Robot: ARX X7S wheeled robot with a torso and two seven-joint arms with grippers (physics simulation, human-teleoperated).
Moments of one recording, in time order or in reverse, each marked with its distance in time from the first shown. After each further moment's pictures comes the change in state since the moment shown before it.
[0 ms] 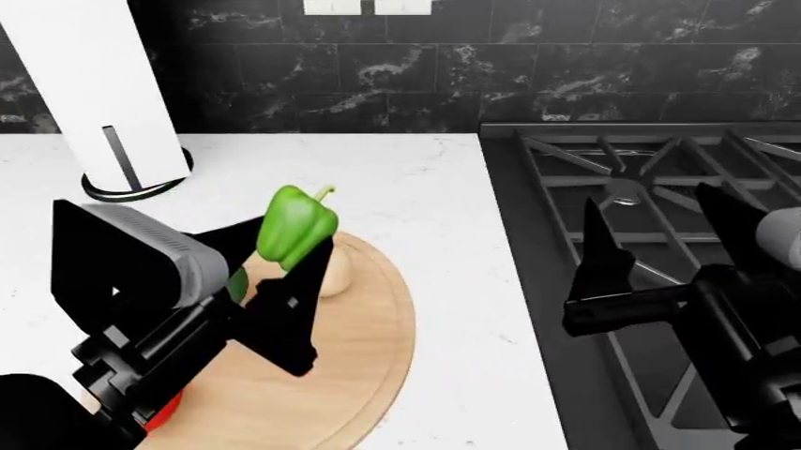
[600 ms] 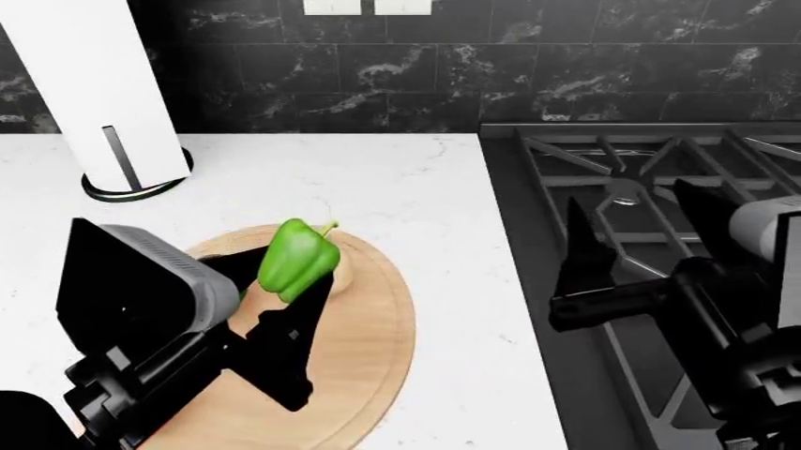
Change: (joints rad) left arm -0.011 -0.076 0.015 0.029 -0.116 -0.053 -0.040; right arm 0.035 -0.038 -0.044 0.035 -0.038 0.017 -0.051
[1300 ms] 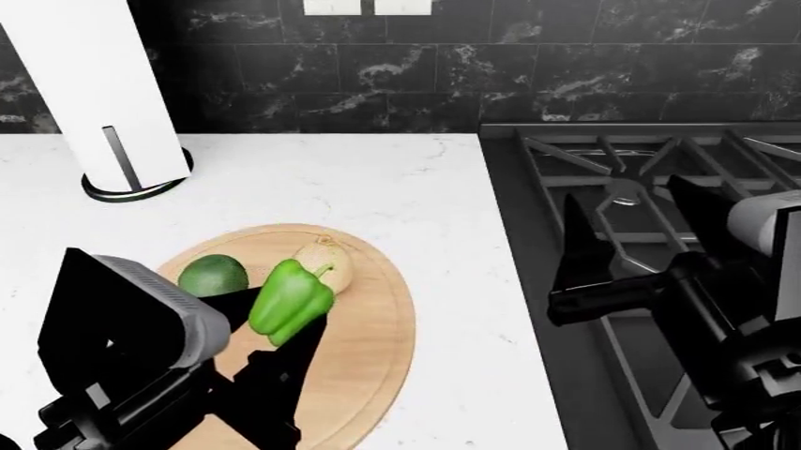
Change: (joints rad) left arm 0.030 -0.109 -0.019 0.065 -0.206 0.003 -0.097; right arm -0.021 -0.015 0.001 0.025 -0.054 -0.027 -0.062
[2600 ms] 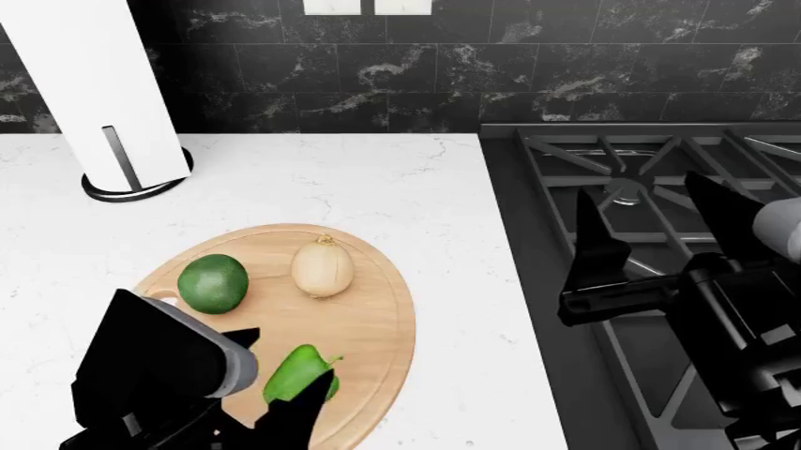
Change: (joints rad) left arm 0.053 -0.015 0.061 -0.007 -0.044 -0.053 -0.060; right arm -0.035 0.031 0.033 -0.028 -0.004 -0.037 0.011
